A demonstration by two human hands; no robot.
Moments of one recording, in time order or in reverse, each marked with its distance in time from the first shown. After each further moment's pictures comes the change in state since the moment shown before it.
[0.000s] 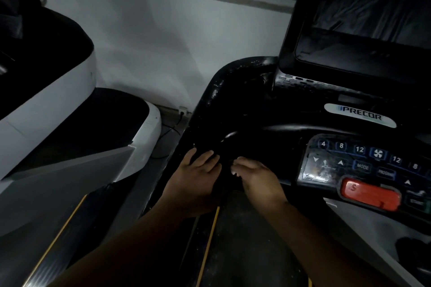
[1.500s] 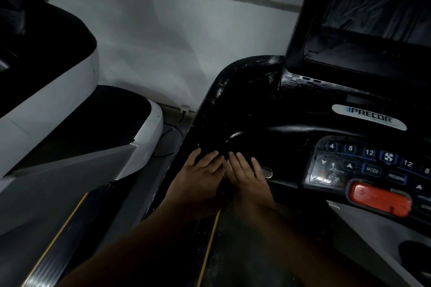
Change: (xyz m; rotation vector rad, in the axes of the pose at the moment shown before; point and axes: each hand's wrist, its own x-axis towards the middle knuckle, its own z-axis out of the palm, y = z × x) left_hand 0.001 0.001 0.002 -0.038 0.044 -0.017; right_hand 0.000 -0.018 0.037 -0.385 -0.221 0.029
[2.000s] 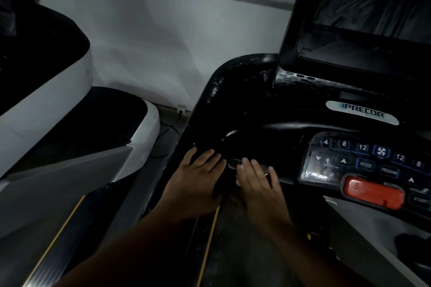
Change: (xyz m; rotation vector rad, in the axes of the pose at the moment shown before) left_hand -0.001 0.001 0.002 -0.011 0.071 -0.006; right_hand -0.044 0.012 -0.006 0.048 0.042 0.098
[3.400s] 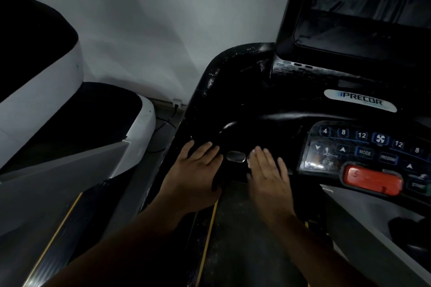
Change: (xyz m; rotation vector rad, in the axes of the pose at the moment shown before) left_hand -0.001 -0.002 0.000 -0.014 -0.047 -0.001; right_hand -0.001 0.010 0.013 0.035 0.197 0.186
